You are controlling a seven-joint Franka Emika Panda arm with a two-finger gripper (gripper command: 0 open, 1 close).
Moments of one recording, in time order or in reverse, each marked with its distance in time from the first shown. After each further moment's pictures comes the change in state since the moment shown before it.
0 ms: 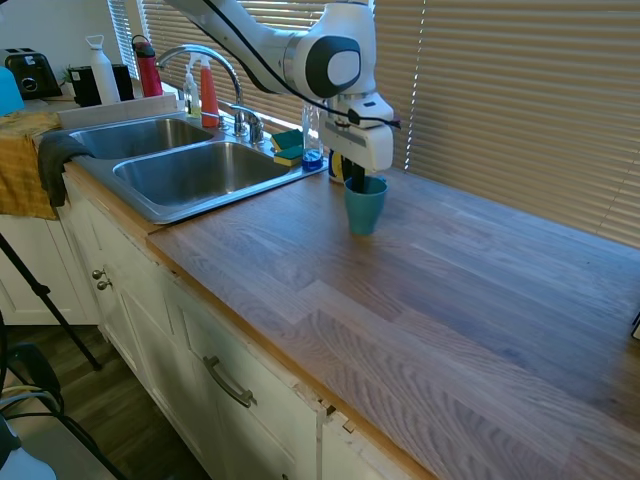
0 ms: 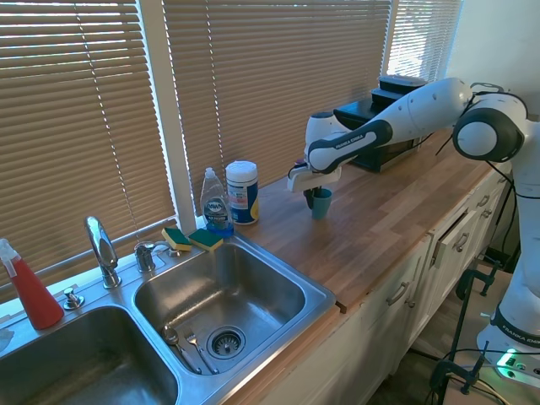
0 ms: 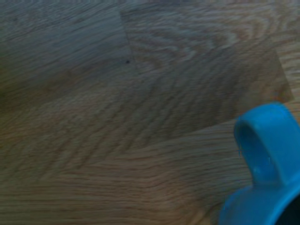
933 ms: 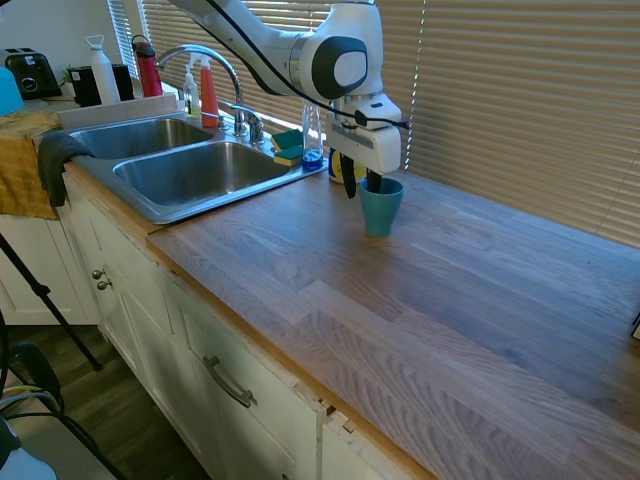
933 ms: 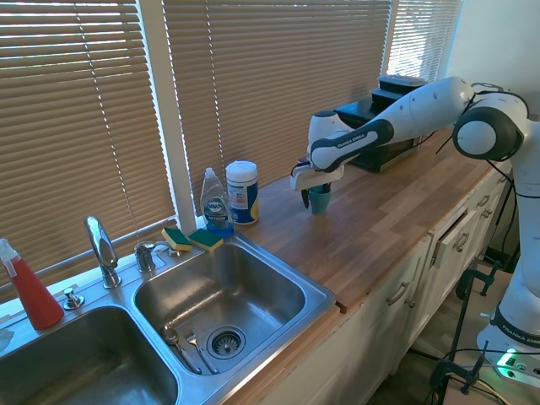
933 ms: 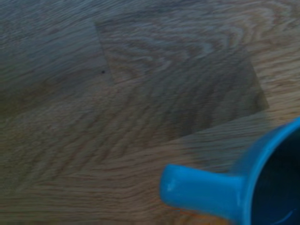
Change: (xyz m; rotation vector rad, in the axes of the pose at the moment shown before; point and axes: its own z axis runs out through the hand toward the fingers) arm 0.011 0.005 0.002 -0.007 0.013 0.007
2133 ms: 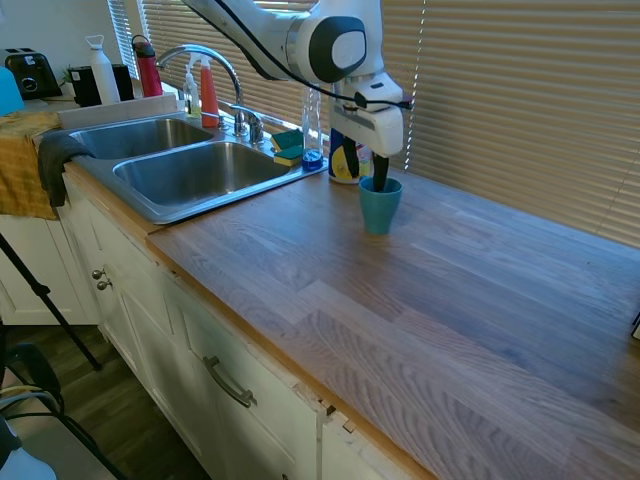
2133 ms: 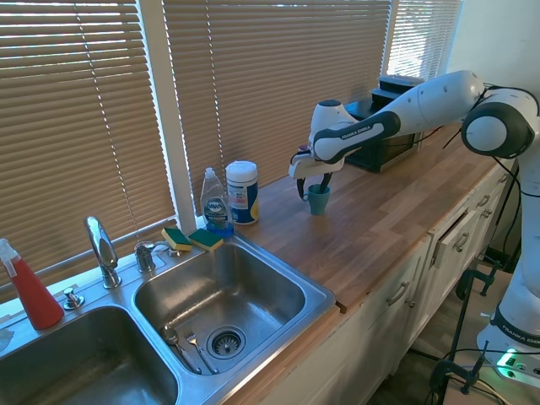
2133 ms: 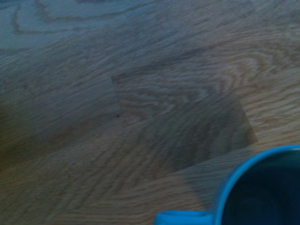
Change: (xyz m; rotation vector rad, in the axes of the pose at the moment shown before) arm 0.007 -0.003 -0.029 0.070 0.032 0.037
